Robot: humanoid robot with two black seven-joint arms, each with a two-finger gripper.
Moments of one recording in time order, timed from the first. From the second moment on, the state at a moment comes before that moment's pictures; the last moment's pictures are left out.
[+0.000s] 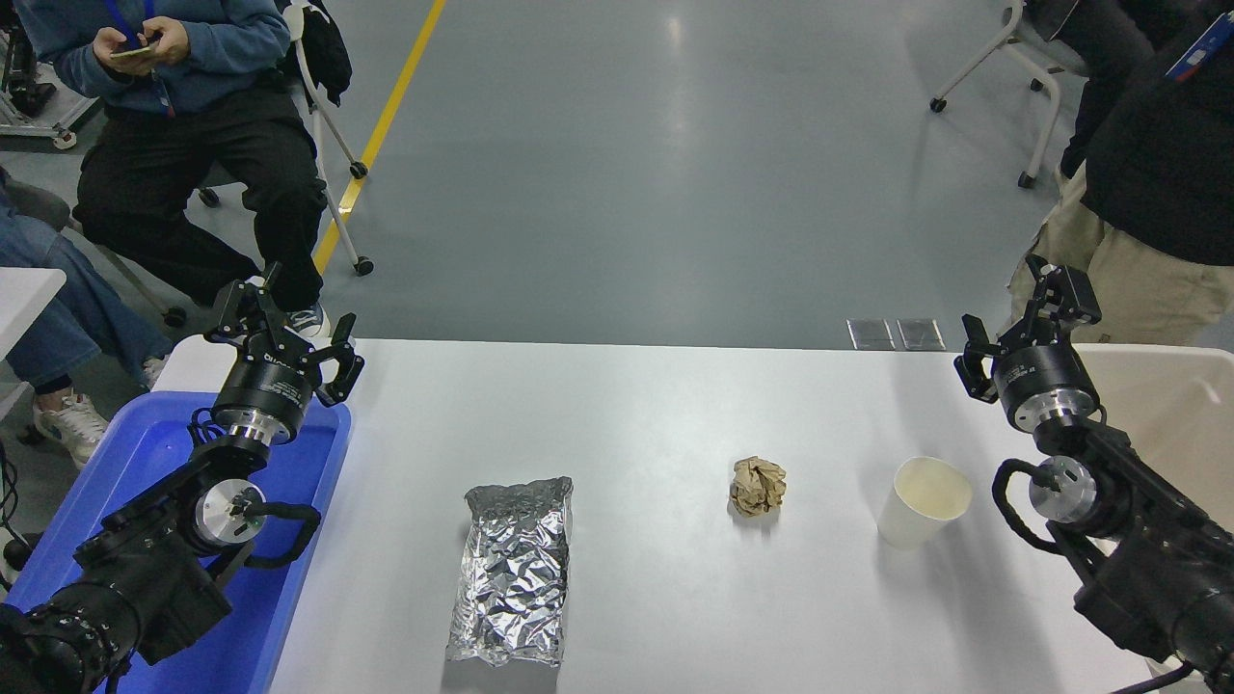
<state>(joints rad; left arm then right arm) -0.62 0.29 -0.80 -0.43 0.08 -0.50 -0.60 0.60 -0.29 0.98 0.59 -0.35 0.02 0.47</state>
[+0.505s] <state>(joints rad) -0.62 0.29 -0.80 -0.43 0.08 -0.50 -0.60 0.60 -0.28 0.98 0.59 -0.35 0.01 0.47</state>
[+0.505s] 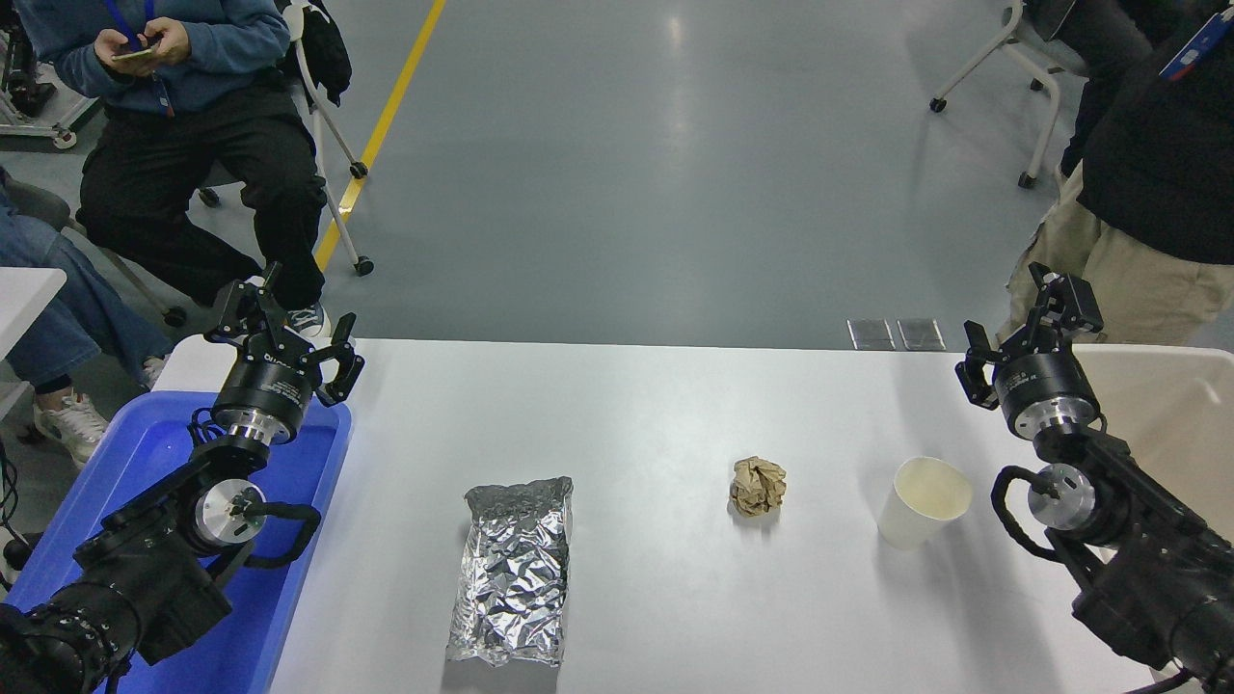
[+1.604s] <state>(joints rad) -0.62 0.29 -0.80 -0.43 0.08 -0.50 -0.60 0.70 -0.51 0.70 0.88 -0.29 0.06 0.24</state>
